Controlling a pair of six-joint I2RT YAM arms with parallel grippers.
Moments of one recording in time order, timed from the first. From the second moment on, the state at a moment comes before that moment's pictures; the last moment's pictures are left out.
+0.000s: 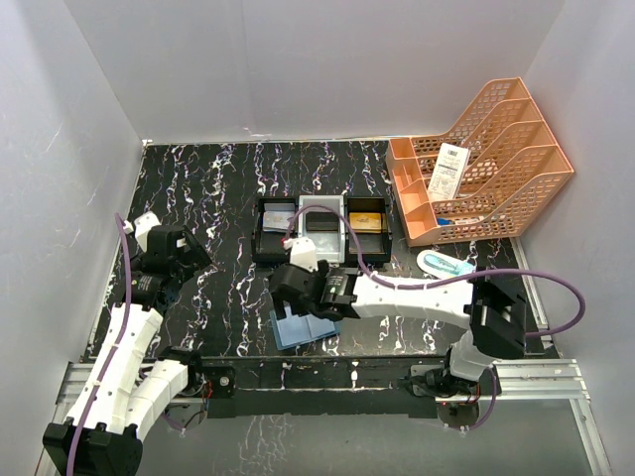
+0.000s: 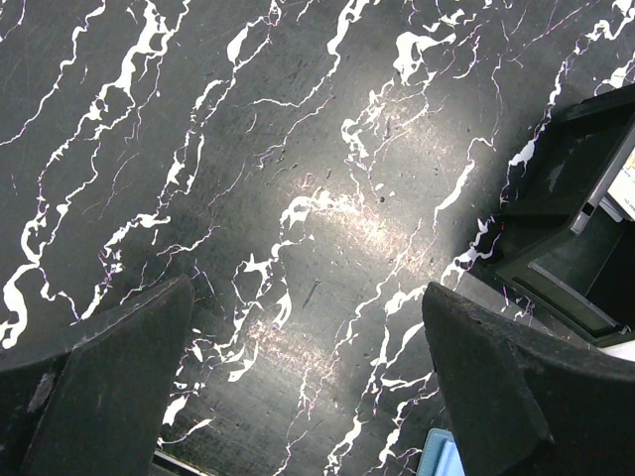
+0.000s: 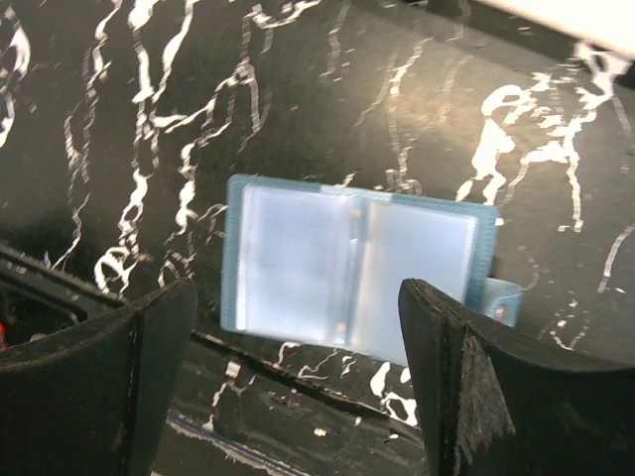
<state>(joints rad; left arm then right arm) -0.15 0.79 0.78 -0.82 -0.42 -0.61 1.27 1.64 1.23 -0.59 0.42 0.82</state>
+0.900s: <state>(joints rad) -0.15 0.80 0.78 -0.81 -0.40 -0.60 1.21 1.78 1.12 -0.61 0.39 0.87</state>
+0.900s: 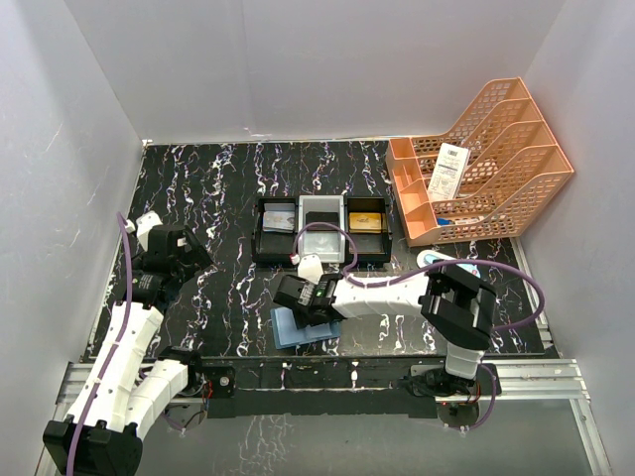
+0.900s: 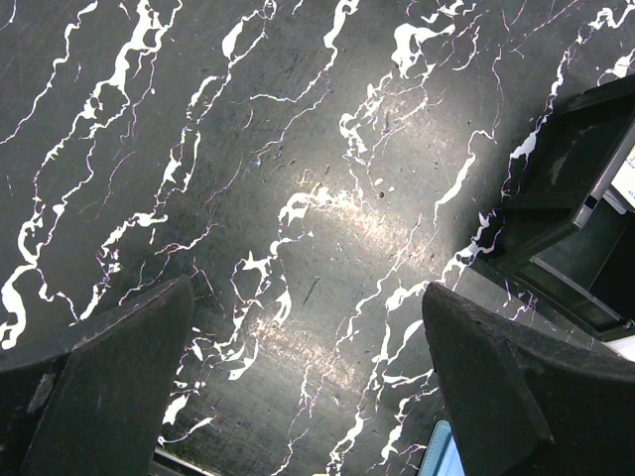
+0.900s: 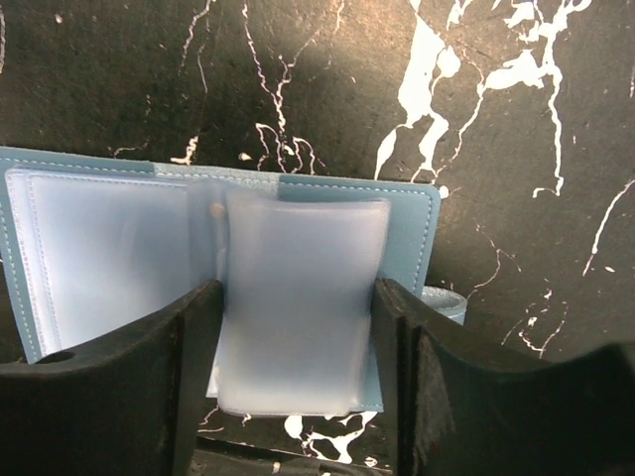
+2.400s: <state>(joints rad) -0.15 0.83 0.93 -0.81 -0.34 -0.45 0.52 0.82 0.70 -0.41 0.46 0.48</state>
